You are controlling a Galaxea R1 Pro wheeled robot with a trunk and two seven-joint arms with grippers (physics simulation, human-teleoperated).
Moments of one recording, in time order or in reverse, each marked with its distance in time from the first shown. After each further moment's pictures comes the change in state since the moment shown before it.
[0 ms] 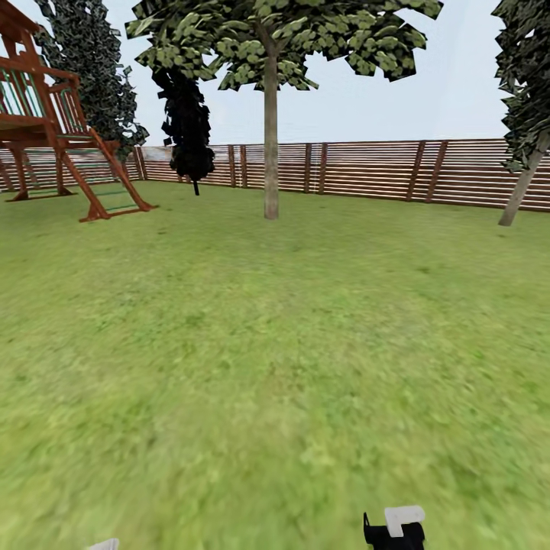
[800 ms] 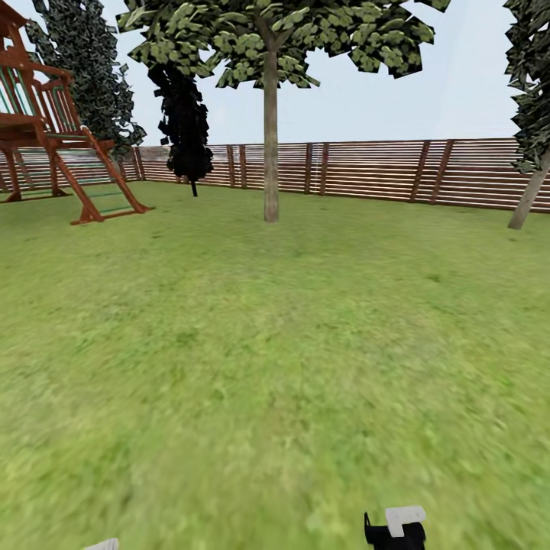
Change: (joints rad) left arm 0.000 0.000 0.000 0.000 0.000 0.000 0.000; right arm 0.000 -0.003 0.000 0.000 0.001 0.000 0.001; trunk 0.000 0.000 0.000
